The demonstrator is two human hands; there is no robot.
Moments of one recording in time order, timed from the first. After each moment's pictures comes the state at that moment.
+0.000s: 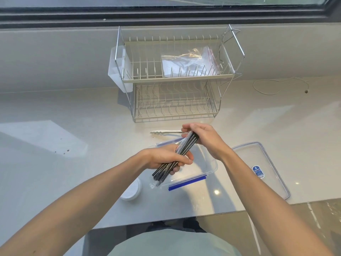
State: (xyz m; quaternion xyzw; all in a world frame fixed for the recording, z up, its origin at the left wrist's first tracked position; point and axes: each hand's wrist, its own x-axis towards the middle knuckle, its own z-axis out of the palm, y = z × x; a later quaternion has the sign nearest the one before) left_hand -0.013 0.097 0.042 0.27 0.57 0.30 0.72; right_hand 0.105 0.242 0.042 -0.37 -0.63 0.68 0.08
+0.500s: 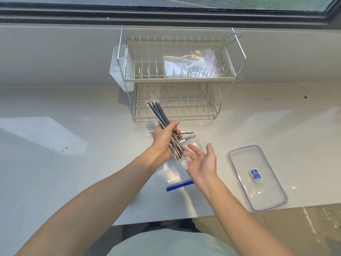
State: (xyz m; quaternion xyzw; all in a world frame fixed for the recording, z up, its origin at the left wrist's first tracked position) left_hand -0.009 0.136 0.043 -0.08 0.50 0.74 0.45; right_hand 0.124 0.172 0.013 -0.48 -0.13 0.84 0.21
